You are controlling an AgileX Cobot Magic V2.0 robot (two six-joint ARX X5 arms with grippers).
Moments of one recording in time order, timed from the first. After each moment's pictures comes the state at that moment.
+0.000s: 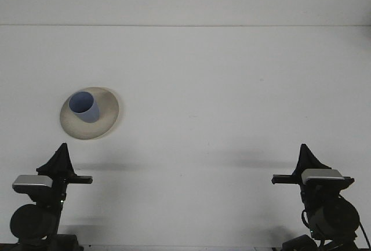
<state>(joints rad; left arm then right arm) -0.03 0.07 0.27 0.00 -0.02 -0.02 0.31 0.26 0.52 -0.35 0.31 0.08</state>
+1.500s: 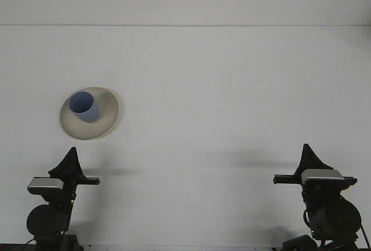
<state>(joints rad) -0.03 0.01 0.03 0.19 -0.03 -0.04 0.26 0.24 0.51 -0.34 0.30 0.00</state>
